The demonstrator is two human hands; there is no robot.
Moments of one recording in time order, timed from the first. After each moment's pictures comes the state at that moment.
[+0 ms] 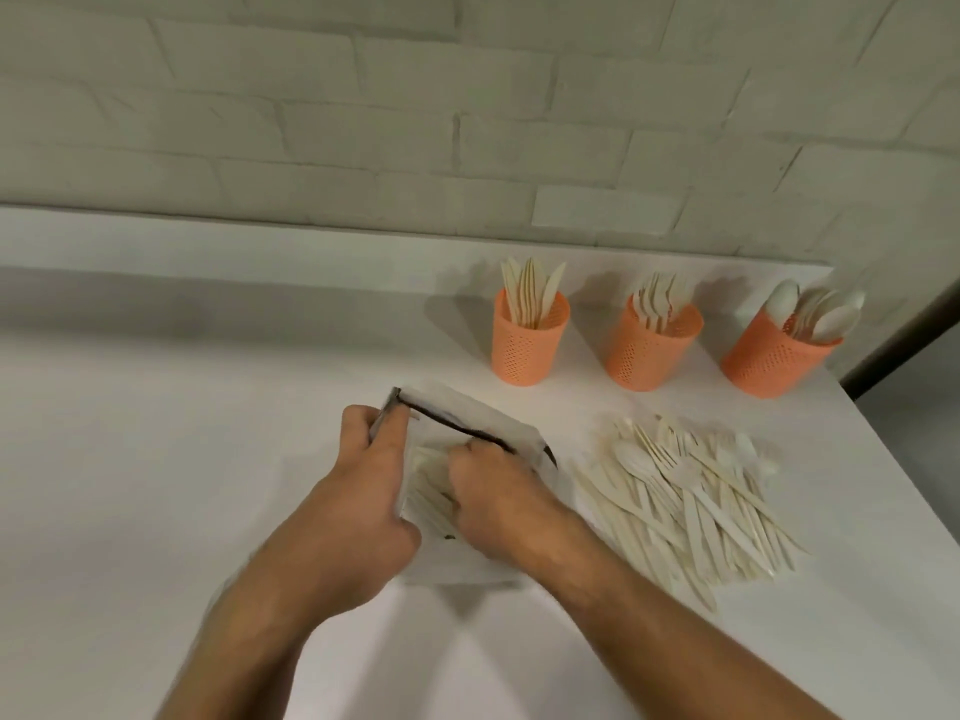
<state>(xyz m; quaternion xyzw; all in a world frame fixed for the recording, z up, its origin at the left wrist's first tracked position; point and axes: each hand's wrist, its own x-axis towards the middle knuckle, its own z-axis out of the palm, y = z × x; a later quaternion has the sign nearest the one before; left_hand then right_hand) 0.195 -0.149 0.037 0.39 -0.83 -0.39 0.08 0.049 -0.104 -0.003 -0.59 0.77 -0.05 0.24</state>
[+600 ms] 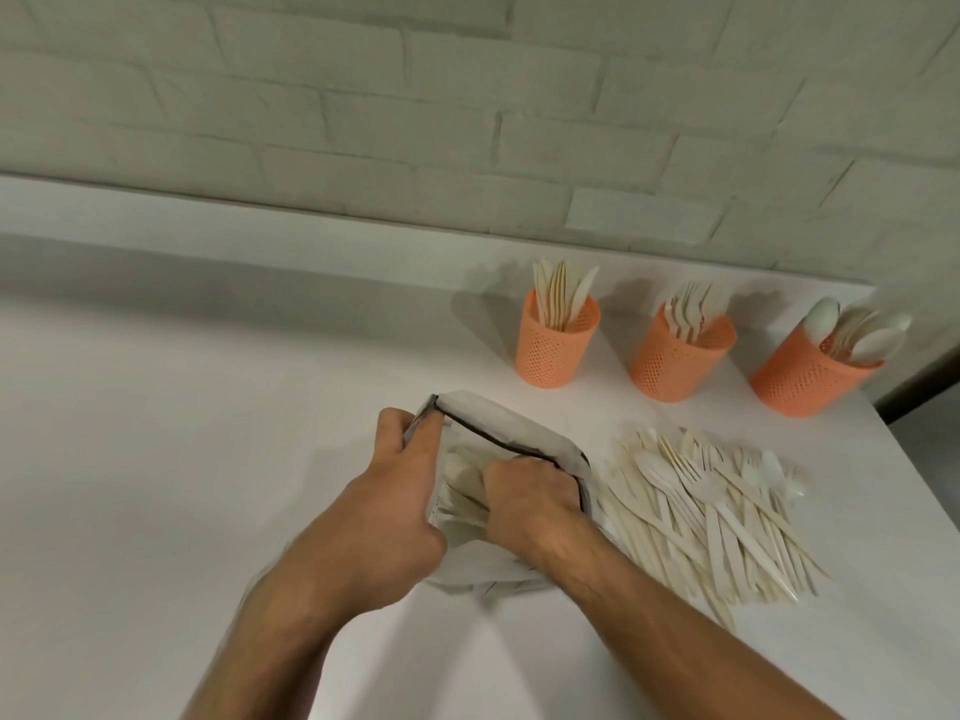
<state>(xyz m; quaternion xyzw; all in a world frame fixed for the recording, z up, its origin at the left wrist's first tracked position) 0.196 -0.148 0.027 0.37 -0.83 -0.40 0.06 0.042 -0.110 -0.029 -0.54 0.81 0.11 0.21</state>
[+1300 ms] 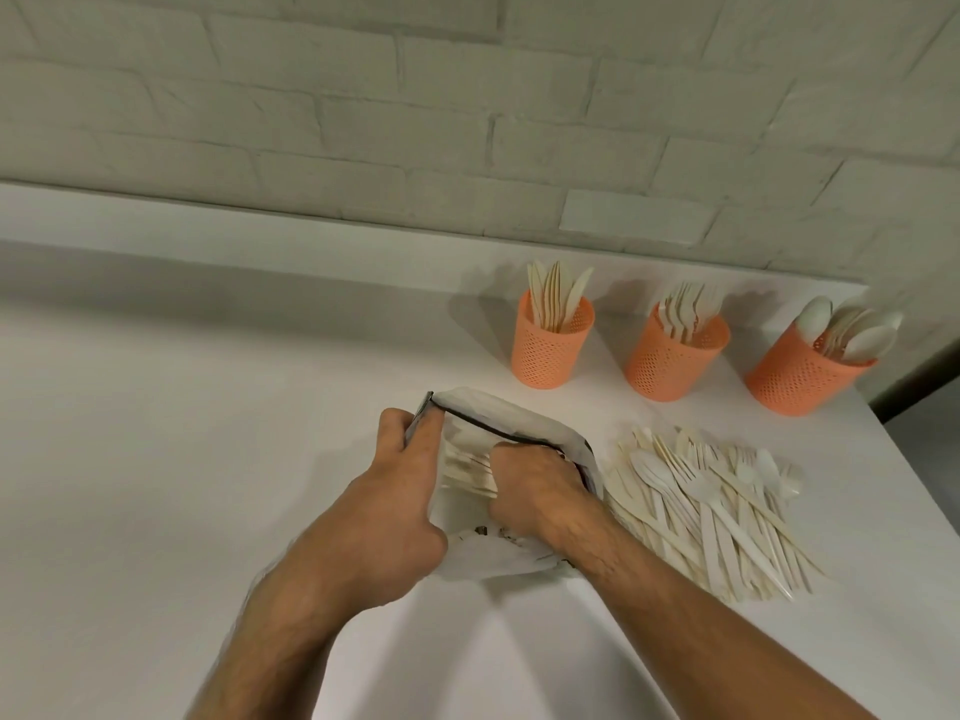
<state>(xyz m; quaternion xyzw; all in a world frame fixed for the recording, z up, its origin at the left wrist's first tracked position) 0.190 -0.146 0.028 0.37 -0.84 -0.40 0.05 0.027 -0.112 -0.018 -0.55 0.80 0.07 0.22</state>
